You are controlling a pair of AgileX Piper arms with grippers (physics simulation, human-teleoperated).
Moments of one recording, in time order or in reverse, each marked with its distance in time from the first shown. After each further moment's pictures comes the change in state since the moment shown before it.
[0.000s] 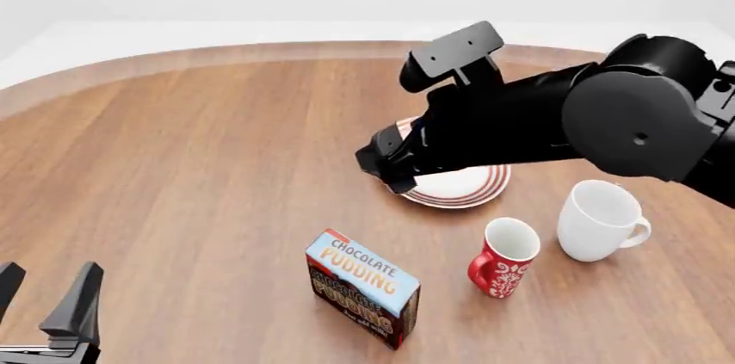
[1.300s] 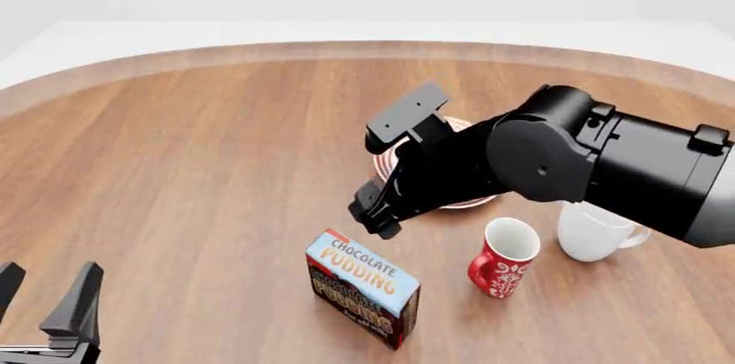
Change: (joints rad) left arm 0.000 0.000 0.000 0.000 0.000; right arm 0.016 0.118 0.066 -0.007 -0.093
